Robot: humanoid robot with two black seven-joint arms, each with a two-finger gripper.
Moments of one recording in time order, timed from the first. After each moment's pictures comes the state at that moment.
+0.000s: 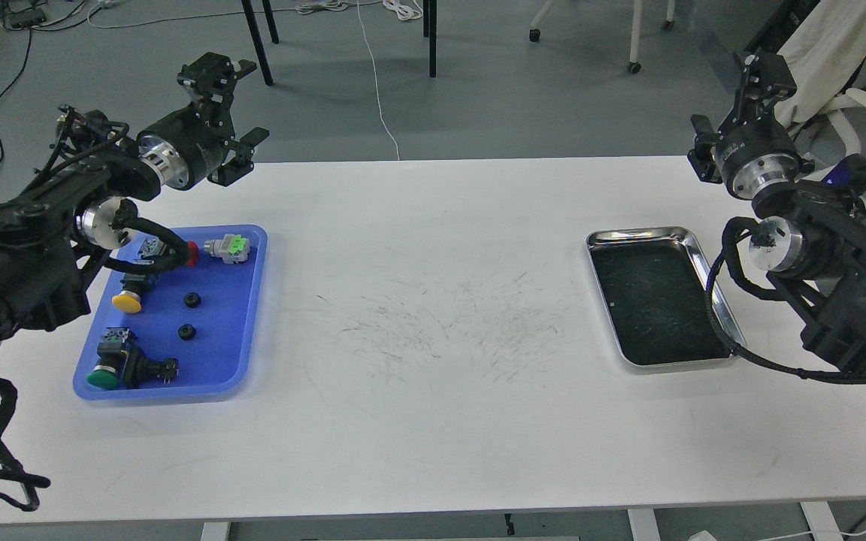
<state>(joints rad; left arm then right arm) -1.09 0.31 -0.18 -0.38 0.07 -0.43 -0.26 0.87 -0.40 0.58 0.70 -0.12 -0.08 0.35</state>
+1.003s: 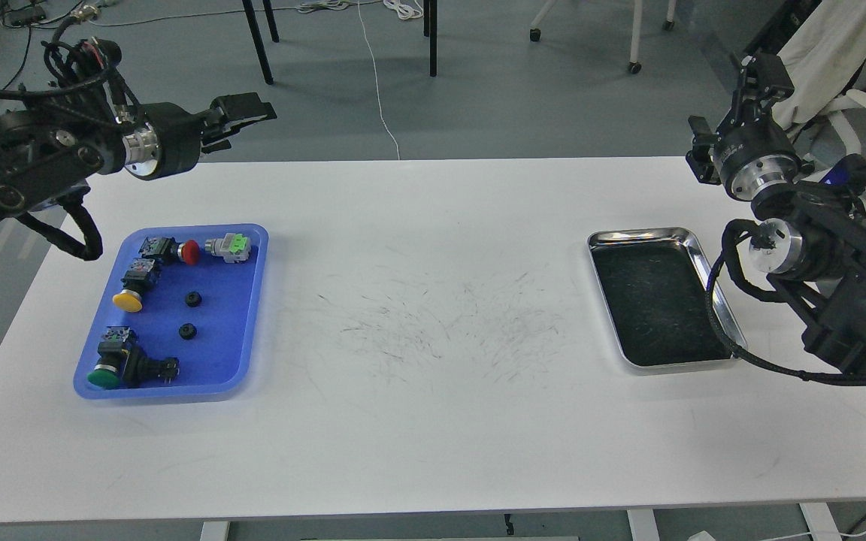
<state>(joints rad) -1.32 0.54 0.22 -0.75 0.68 -0.30 -0.22 0.87 -0.40 0.57 0.71 -0.12 -0.07 0.35</state>
